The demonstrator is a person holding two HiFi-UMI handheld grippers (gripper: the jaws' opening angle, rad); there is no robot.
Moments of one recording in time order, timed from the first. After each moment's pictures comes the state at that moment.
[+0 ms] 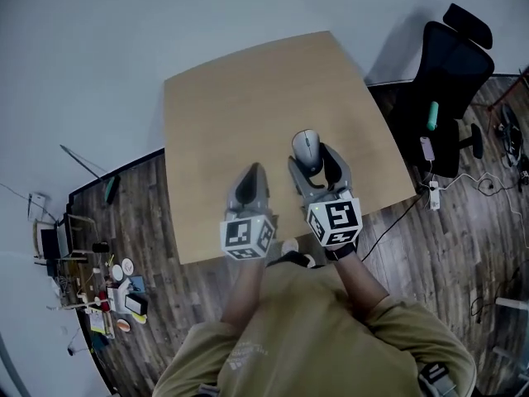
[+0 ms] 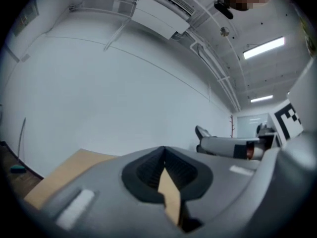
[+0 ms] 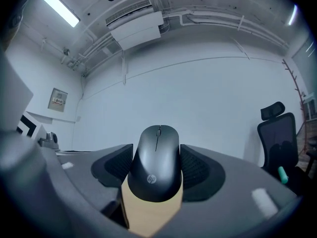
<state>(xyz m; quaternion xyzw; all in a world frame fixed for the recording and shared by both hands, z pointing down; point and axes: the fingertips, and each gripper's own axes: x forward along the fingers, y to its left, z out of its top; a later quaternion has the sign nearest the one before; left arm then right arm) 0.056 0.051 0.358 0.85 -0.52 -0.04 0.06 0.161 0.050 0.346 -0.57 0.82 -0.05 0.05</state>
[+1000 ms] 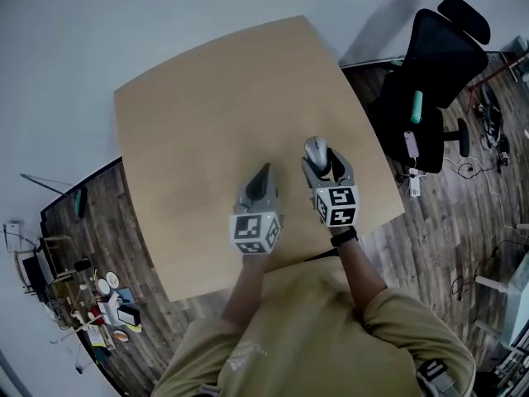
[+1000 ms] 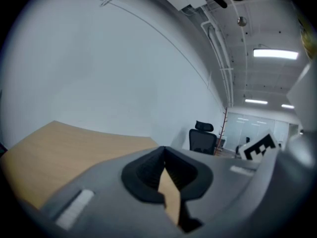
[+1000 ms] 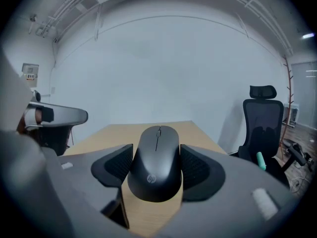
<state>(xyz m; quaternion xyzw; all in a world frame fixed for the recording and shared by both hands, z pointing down) 0.158 -0.112 0.457 0.88 -0.44 0.03 0.15 0.280 -0.119 0.519 -0.63 0.75 -0.17 -0.12</state>
